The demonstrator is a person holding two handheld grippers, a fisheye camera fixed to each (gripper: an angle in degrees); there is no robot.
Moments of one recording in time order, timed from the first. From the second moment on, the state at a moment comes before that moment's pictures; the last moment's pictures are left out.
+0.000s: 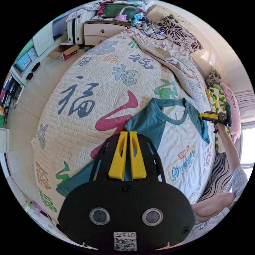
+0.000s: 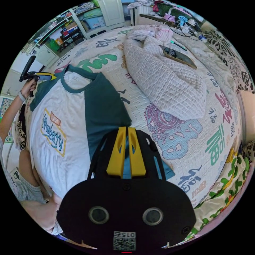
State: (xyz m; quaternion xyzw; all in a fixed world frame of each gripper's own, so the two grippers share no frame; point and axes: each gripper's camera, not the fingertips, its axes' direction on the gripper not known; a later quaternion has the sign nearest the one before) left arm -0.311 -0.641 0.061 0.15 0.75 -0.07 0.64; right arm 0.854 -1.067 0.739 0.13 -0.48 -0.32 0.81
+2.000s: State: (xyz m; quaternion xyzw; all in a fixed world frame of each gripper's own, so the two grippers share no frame) left arm -0.144 -0.381 0.036 -0.10 0.81 0.04 0.58; right arm 0.866 -0.677 1.037 -0.07 -0.67 -0.24 0.70
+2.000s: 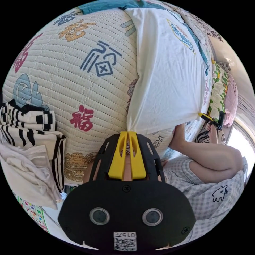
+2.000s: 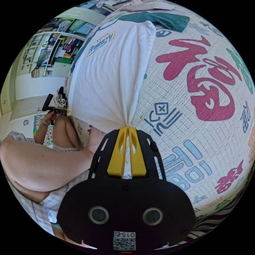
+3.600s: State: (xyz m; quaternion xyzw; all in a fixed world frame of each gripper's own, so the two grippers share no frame) left arm -0.046 -0.561 -0.182 -0.04 0.73 0.20 0.65; right arm 0.920 -0.647 1.100 -0.08 -0.65 -0.26 0.71
